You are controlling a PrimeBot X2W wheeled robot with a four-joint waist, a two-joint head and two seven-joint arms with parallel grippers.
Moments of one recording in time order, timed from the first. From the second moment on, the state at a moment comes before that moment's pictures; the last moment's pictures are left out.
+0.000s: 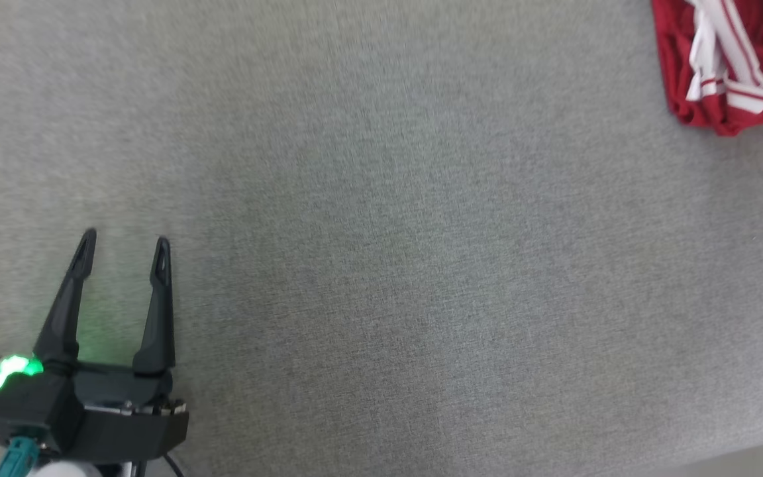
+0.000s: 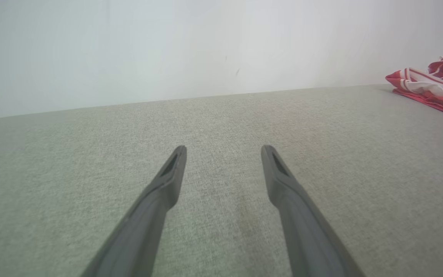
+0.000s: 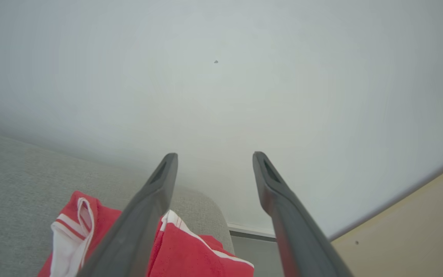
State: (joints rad) left arm -0.18 0.27 -0.09 -0.14 -0.19 -0.05 -0.23; right arm -1.31 -0.66 0.46 0.99 0.30 0.13 -0.26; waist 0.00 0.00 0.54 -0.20
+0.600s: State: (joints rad) left arm -0.04 0.20 -0.03 -0.02 -0.24 -0.03 -0.26; right arm -0.77 -0.45 0.20 0.48 0.27 0.13 -0.26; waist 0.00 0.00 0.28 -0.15
